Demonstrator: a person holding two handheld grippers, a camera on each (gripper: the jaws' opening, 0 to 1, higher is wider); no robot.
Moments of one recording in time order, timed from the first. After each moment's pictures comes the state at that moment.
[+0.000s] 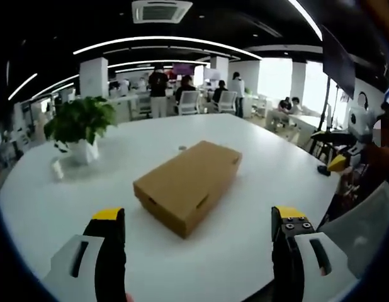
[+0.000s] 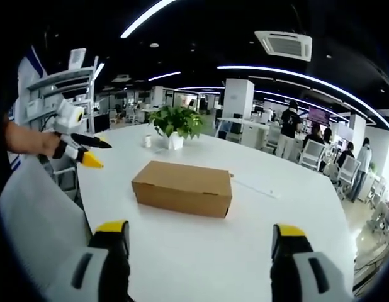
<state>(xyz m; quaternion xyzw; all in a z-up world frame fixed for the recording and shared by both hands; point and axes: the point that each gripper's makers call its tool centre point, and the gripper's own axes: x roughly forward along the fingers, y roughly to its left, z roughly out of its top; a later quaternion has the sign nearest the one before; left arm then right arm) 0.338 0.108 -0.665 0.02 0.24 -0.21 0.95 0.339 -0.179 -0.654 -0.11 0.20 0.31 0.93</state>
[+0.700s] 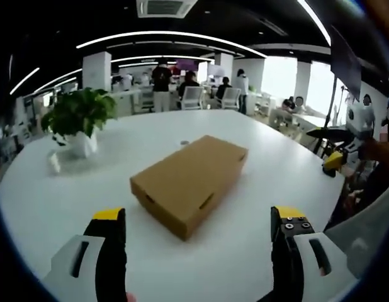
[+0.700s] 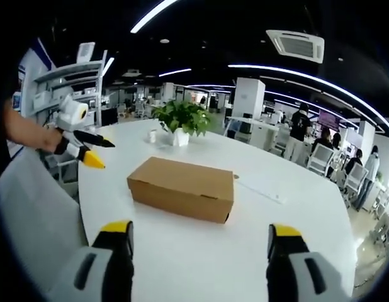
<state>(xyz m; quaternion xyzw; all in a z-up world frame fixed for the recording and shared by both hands) 0.363 0.108 -0.692 0.01 0.25 -0.20 0.95 0.377 -0.169 -0.668 -0.13 0.20 0.34 0.91</state>
